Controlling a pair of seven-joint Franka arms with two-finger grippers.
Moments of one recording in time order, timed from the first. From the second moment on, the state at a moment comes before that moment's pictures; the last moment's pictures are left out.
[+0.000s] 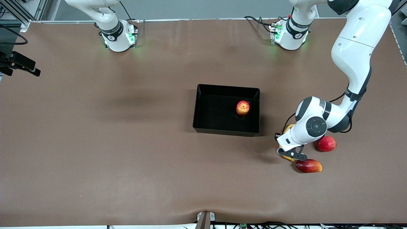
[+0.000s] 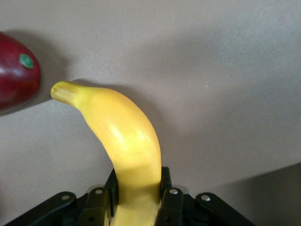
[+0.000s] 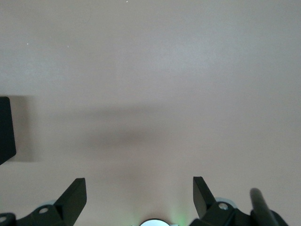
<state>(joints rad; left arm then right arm) 0.14 0.71 -0.41 -1.71 0.38 2.29 -0.15 0.00 -0.04 -0.08 -1.52 0.04 1.43 -0.02</state>
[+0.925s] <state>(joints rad) 0.11 0.41 -0.68 -1.70 0.15 1.99 -0.49 0.00 -0.04 -0.06 -1.52 0.03 1.43 -0.03</state>
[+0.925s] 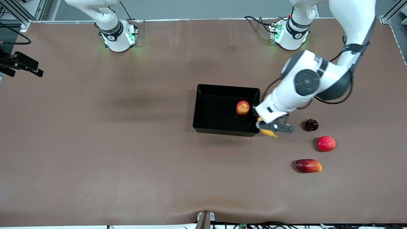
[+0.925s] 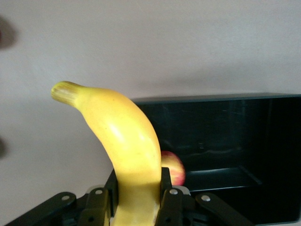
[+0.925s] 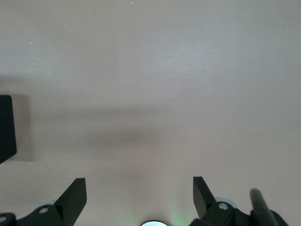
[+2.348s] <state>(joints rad) -0.36 0.76 -0.51 -1.55 0.37 2.23 -0.88 -0.01 -0.04 -0.07 -1.53 0.01 1.44 -0.07</state>
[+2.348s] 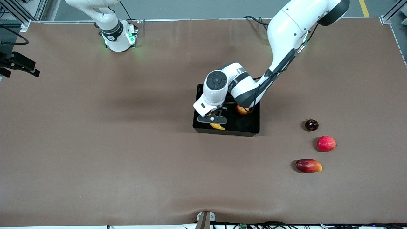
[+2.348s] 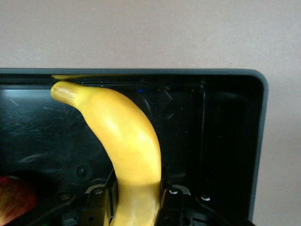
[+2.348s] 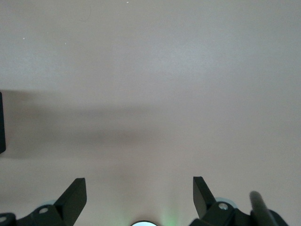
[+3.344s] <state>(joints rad) -0.35 0.84 -0.47 -1.52 0.49 2.28 -0.85 -0.03 -0.04 -0.08 -1.53 0.01 1.44 -0.07</state>
